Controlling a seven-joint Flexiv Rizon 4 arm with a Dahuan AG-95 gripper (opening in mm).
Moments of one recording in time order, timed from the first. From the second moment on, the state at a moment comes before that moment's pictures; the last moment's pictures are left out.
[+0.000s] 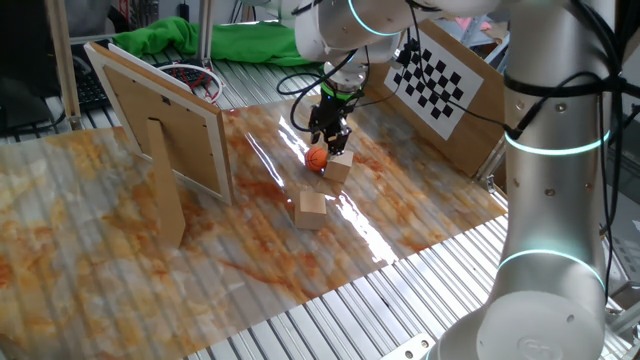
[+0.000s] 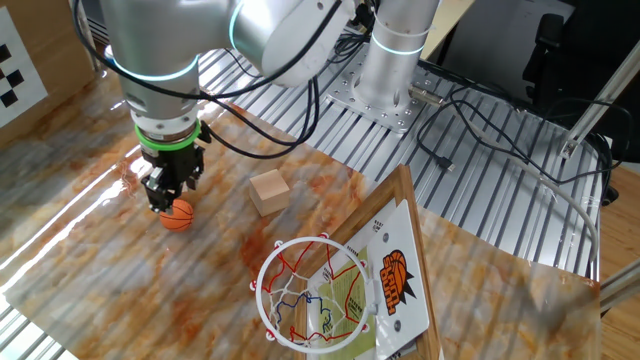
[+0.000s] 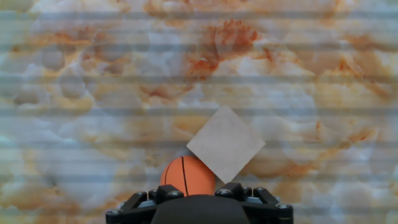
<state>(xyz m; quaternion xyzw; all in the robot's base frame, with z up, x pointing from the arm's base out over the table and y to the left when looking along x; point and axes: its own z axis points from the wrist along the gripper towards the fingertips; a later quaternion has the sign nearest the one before) 0.589 -0.163 0.065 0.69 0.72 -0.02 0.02</state>
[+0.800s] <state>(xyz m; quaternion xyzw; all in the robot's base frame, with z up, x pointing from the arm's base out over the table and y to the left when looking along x) 0.586 -0.163 0.068 0.68 0.73 0.01 0.01</state>
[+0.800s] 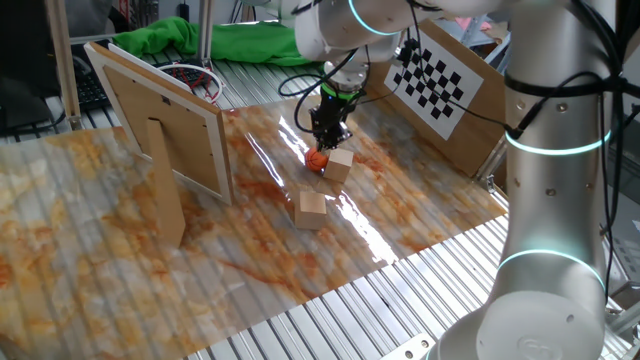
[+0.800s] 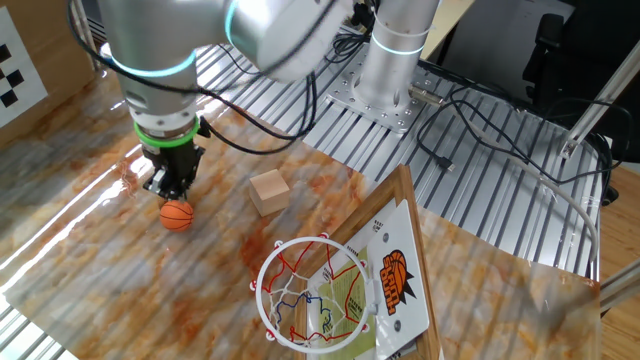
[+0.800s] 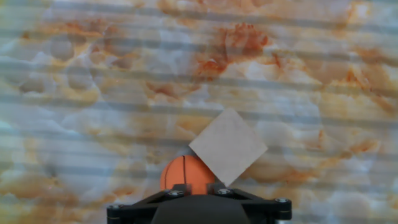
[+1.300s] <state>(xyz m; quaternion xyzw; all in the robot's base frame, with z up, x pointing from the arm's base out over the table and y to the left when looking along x) 0.592 -0.164 0.064 0.70 0.72 0.03 -0.02</state>
